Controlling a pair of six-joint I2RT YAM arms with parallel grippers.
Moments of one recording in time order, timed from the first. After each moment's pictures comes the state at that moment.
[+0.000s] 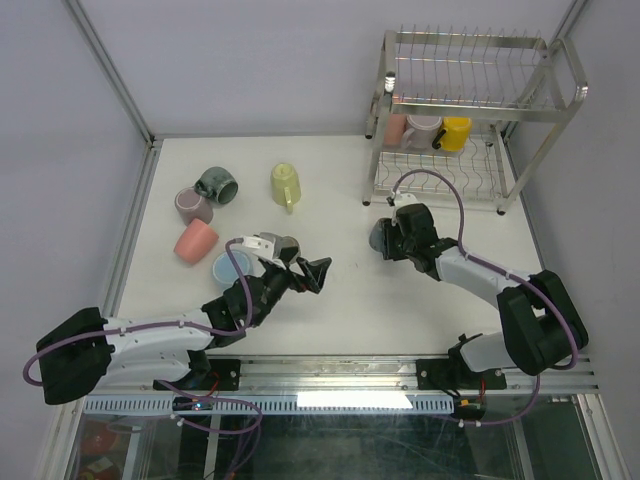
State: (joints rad) left arm -1.08 1.05 0.32 0.74 -0.52 -0.39; right arm 0.47 1.39 0.68 -0.08 0.07 0.24
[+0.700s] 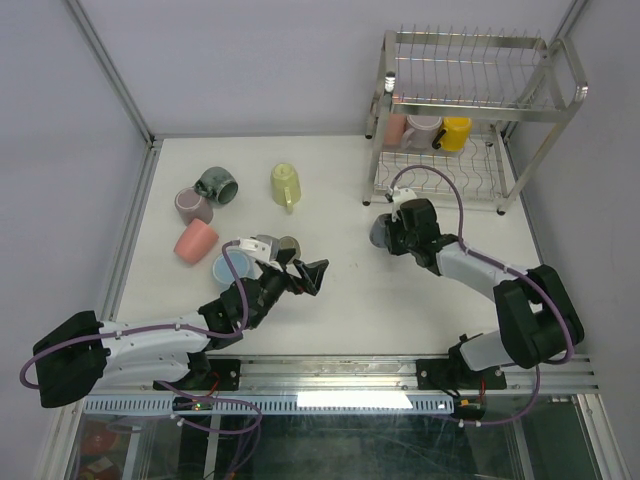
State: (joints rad) left arm -1.08 1.01 0.29 0.74 -0.52 -0.39; right arm 0.43 1.42 0.70 -0.03 0.03 0.10
